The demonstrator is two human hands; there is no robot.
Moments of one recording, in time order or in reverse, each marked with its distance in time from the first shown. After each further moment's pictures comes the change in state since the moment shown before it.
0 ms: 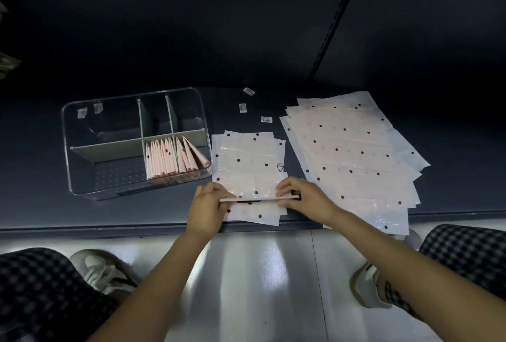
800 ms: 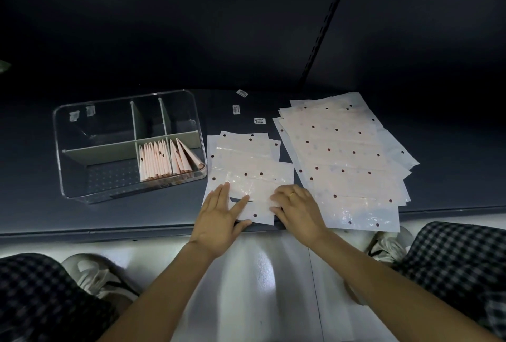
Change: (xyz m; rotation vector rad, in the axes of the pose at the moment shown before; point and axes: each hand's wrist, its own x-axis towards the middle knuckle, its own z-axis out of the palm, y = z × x) left_hand -0.018 0.008 0.021 0.660 -0.248 0.270; right_hand -0.021 -0.001 0.033 -0.750 0.444 -0.354
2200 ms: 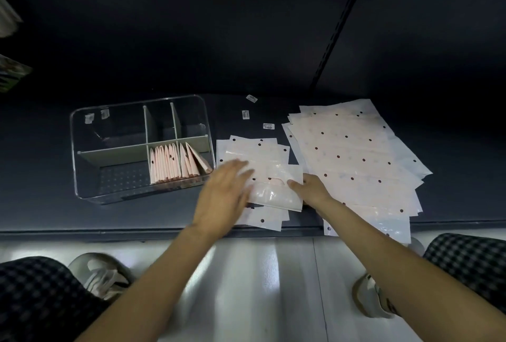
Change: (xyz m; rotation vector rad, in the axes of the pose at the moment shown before) left_hand 0.016 -0.005 -0.068 -0.193 0.540 0.134; right_hand 0.058 0.033 0.000 0.885 -0.330 0.880
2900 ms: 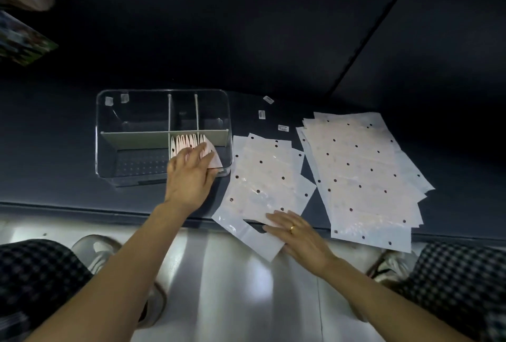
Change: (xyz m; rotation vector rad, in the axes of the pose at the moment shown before) left_hand -0.024 -0.087 -0.016 0.154 -0.227 -0.434; right_hand -0.069 0.059 0.044 -0.946 -0.129 -1.045
